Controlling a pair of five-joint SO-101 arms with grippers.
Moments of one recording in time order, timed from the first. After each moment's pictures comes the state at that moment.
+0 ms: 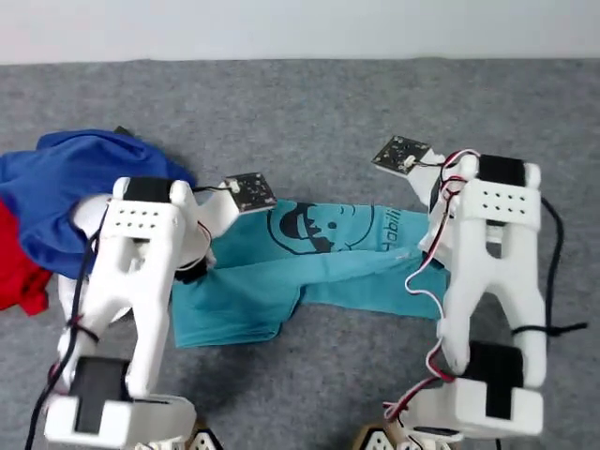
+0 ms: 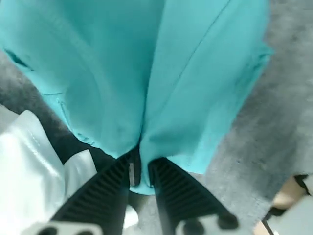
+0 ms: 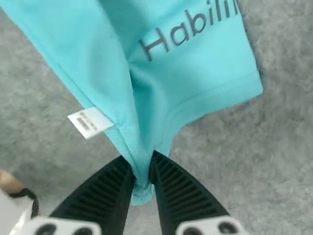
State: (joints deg) left arm 0.1 -3.7 20.4 88.8 -48.5; right arm 6.5 -1.4 7.2 87.6 58.0
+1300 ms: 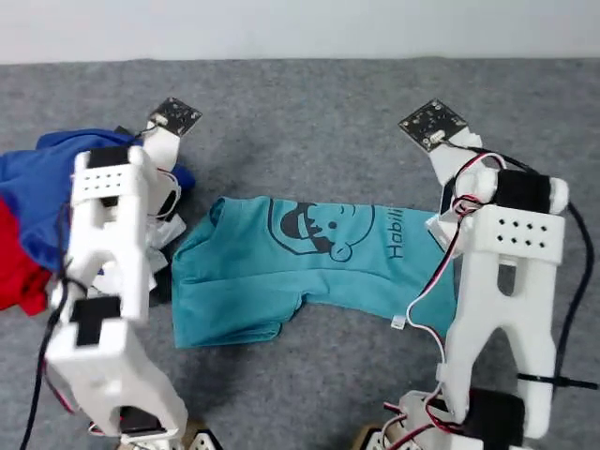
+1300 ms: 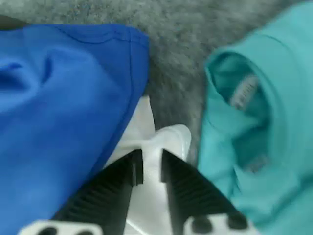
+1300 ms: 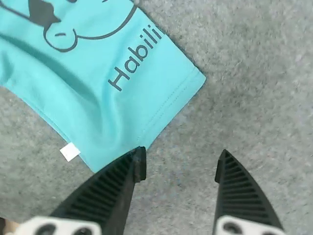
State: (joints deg) left arm -11.4 20.1 -0.7 71.9 -26.1; right arm 6.9 -16.2 7.4 87.2 41.6
